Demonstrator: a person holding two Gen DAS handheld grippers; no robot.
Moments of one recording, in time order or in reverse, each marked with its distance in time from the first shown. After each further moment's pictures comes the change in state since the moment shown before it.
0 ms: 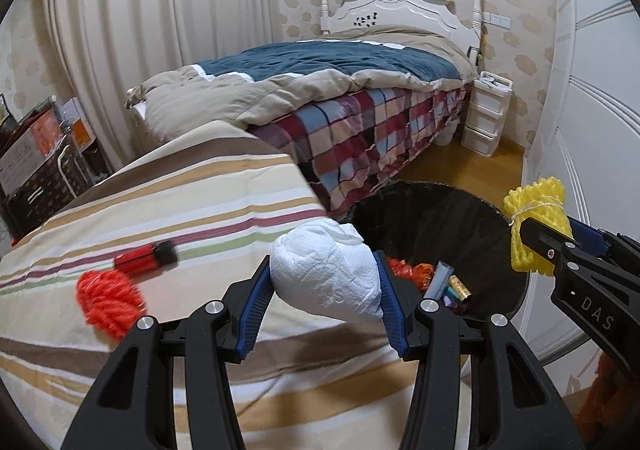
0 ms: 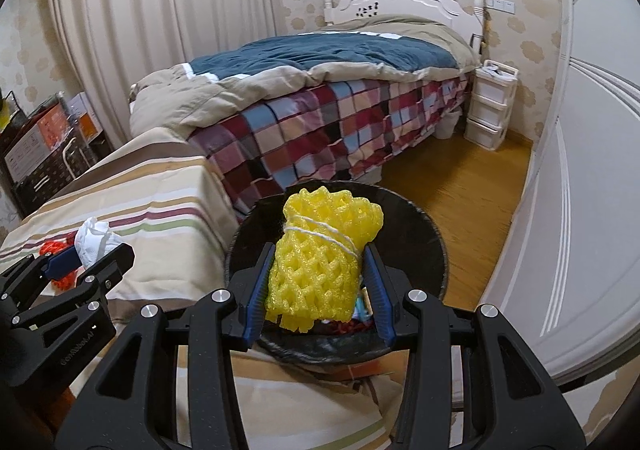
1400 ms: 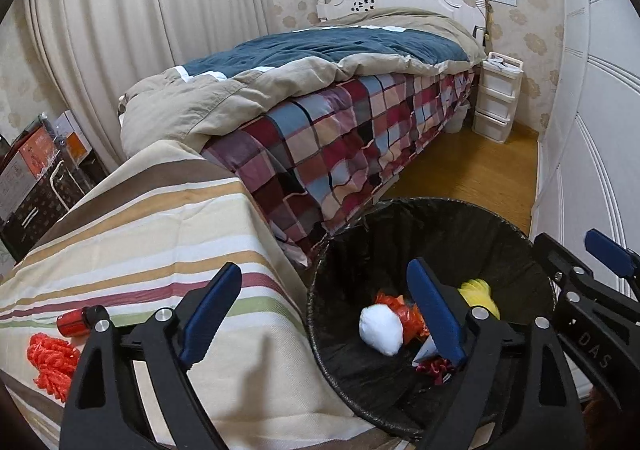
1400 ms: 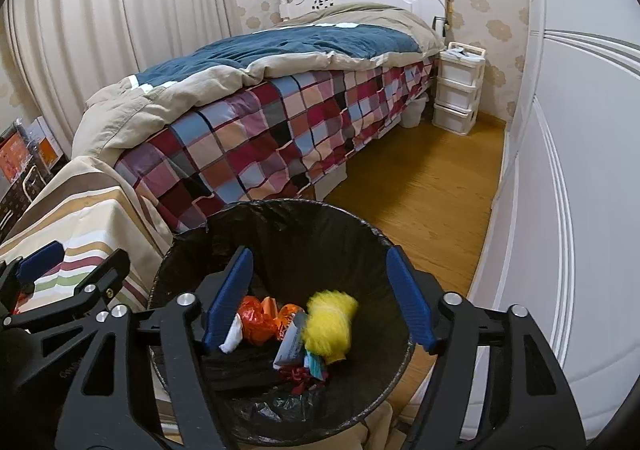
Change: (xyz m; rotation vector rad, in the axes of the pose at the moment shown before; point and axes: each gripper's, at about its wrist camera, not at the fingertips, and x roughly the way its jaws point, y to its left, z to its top) left arm 0.074 -0.047 0.039 0.039 0.046 0.058; right arm 0.072 -0.054 0.024 0.099 0.009 -0.107
